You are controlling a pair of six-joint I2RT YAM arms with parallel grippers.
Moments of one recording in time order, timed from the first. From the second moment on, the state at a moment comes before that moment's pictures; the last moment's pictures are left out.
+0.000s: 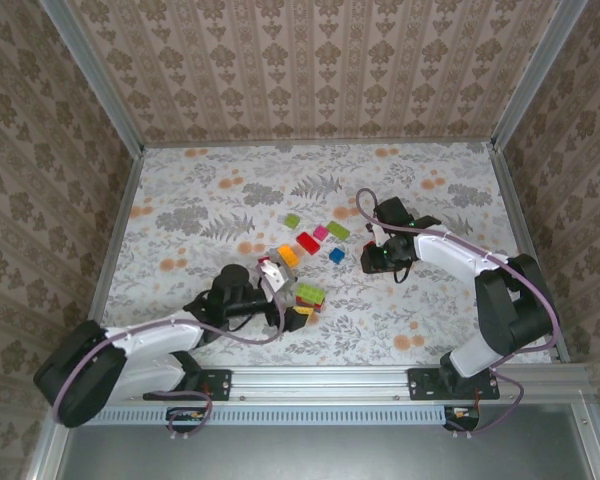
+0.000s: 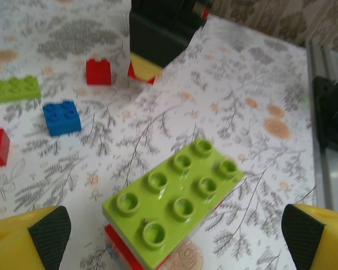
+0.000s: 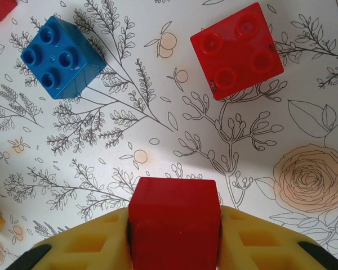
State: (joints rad) left arm -0.81 1.15 0.25 0.49 0.48 -0.01; right arm 0.37 1.55 0.96 -0.66 -0.16 0.25
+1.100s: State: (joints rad) left arm -0.71 1.38 0.28 0.69 0.66 0.11; right arm 0.41 1.56 1.03 -0.74 -0.17 0.25
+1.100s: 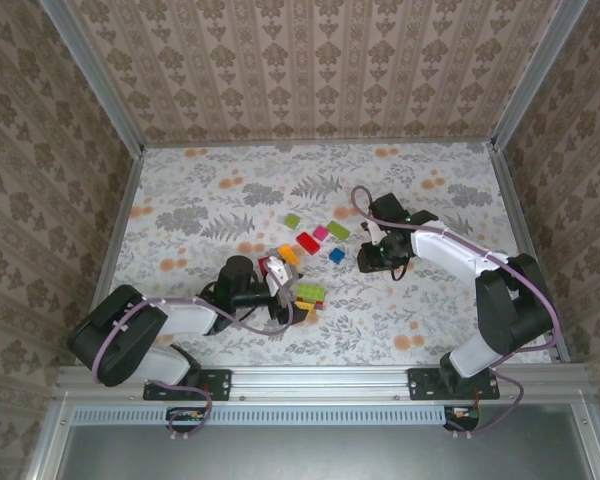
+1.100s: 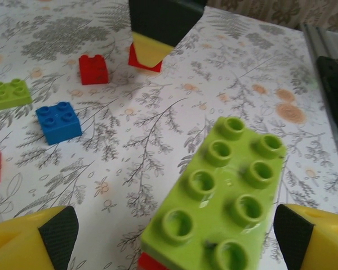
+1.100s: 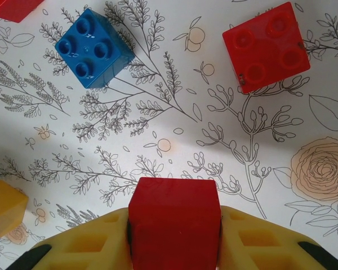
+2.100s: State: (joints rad) left arm -0.71 1.46 0.37 0.63 0.85 0.21; right arm 0.43 1.56 1.05 -0.77 -0.17 0.26
